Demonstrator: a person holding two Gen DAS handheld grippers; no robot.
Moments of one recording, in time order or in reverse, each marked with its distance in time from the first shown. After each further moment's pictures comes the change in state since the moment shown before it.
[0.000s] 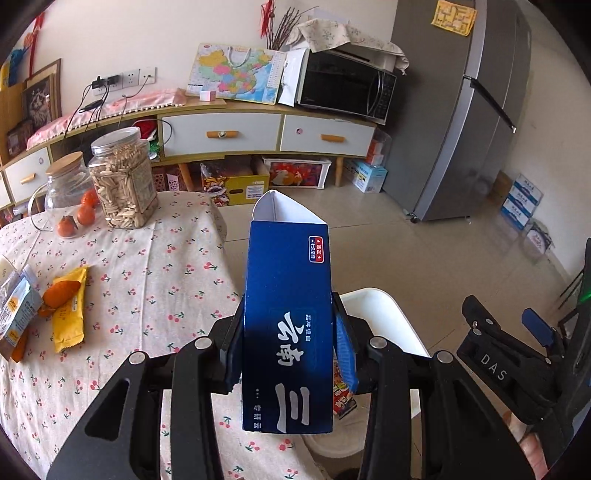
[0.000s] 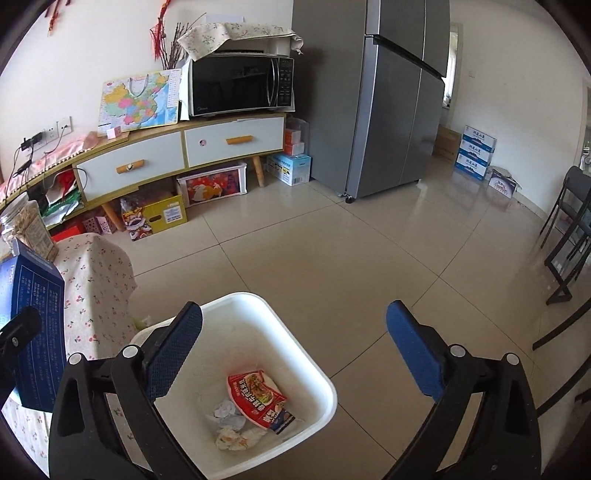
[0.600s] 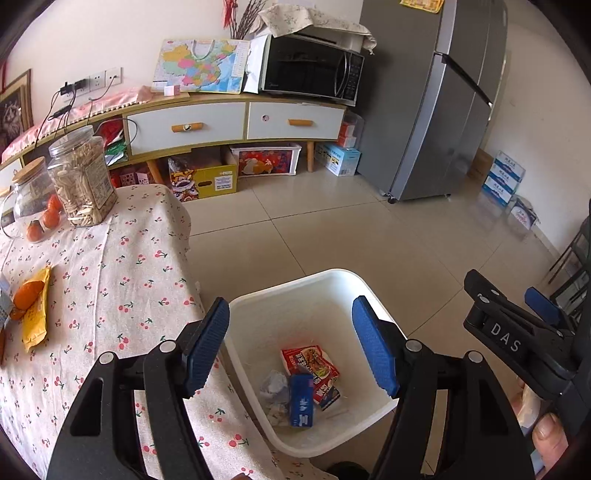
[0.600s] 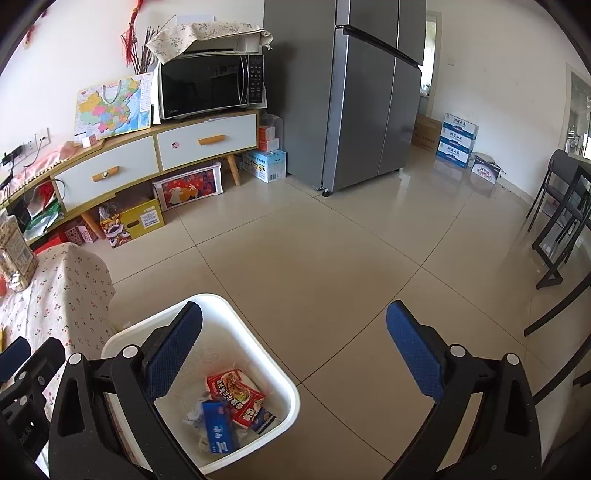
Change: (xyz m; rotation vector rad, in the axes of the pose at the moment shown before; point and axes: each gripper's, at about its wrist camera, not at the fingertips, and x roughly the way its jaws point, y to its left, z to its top) left arm 0.016 -0.035 -0.015 0.056 0.028 -0.043; right arm 0.002 -0.023 0.001 0.041 0.008 -0.026
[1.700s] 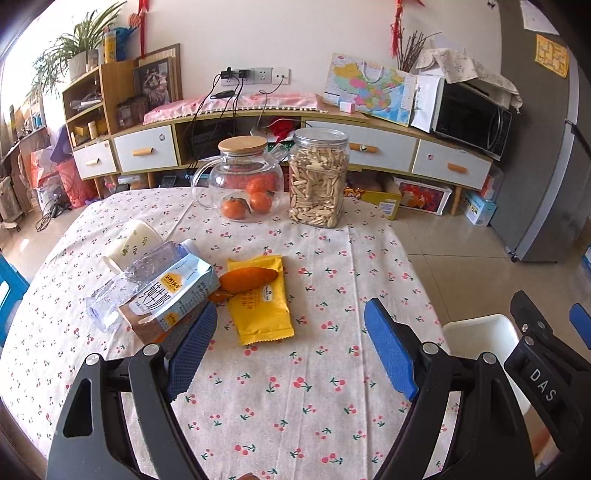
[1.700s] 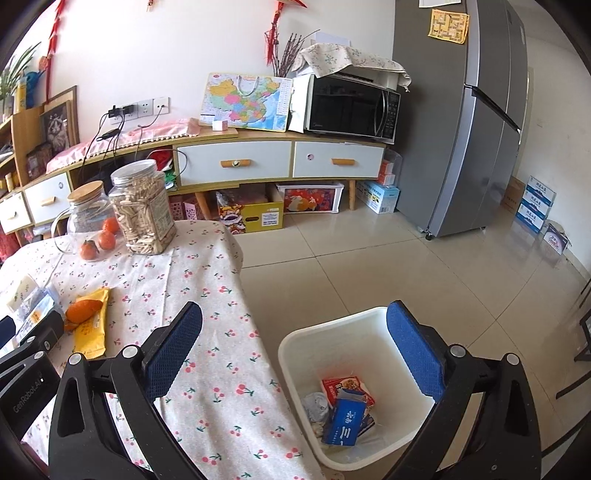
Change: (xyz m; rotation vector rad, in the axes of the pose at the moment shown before) left arm -0.100 0.200 -0.020 -0.253 -0.064 0.437; right arm -0.093 0.205 -0.027 -0.255 -0.083 0.280
